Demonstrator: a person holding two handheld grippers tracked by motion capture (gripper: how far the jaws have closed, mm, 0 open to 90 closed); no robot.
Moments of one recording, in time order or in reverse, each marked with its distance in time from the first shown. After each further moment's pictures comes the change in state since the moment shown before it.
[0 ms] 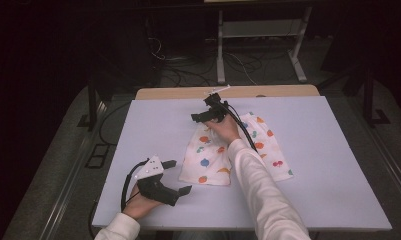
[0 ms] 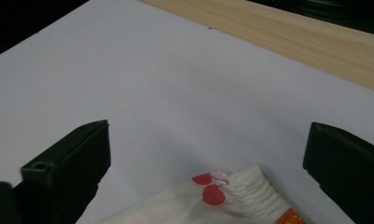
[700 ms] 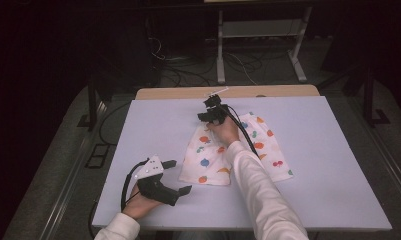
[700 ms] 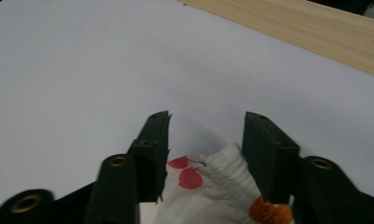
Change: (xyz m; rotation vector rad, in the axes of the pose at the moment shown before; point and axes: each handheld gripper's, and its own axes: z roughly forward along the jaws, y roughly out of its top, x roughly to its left) left arm 0.001 0.000 0.000 -0.001 -0.001 -0.003; right arm -0.001 -0.005 0.005 0.059 -0.095 0.006
